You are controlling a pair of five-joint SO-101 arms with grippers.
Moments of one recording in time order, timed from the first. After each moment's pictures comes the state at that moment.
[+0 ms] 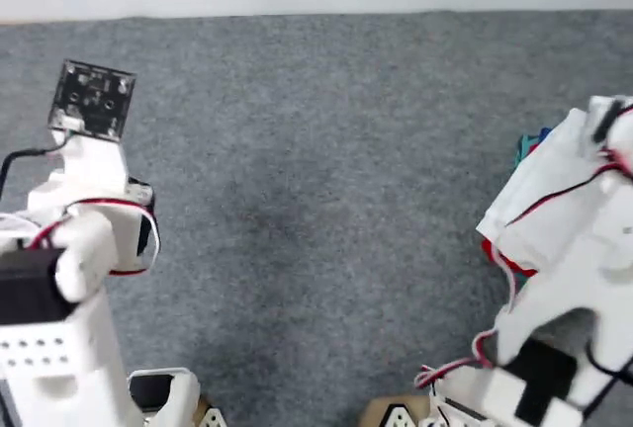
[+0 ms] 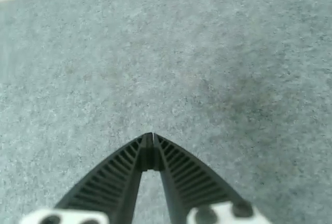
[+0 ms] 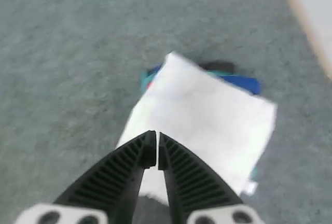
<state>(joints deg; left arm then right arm) -7.8 -42.8 6.1 99.2 -8.1 23.1 -9.7 -35.7 100.5 13.4</state>
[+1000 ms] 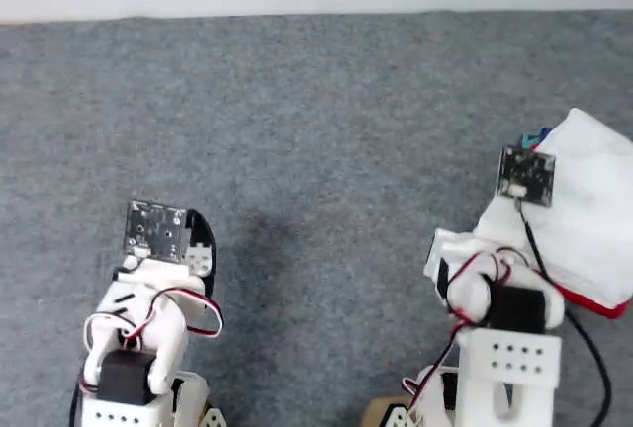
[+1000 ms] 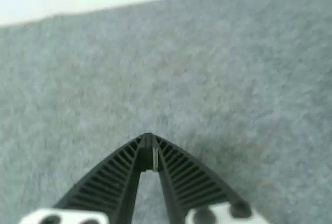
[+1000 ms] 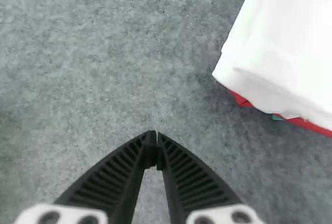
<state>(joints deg) 2.5 -94.2 81.1 58.0 2.7 3.1 -64.4 57.7 71.3 -10.1</state>
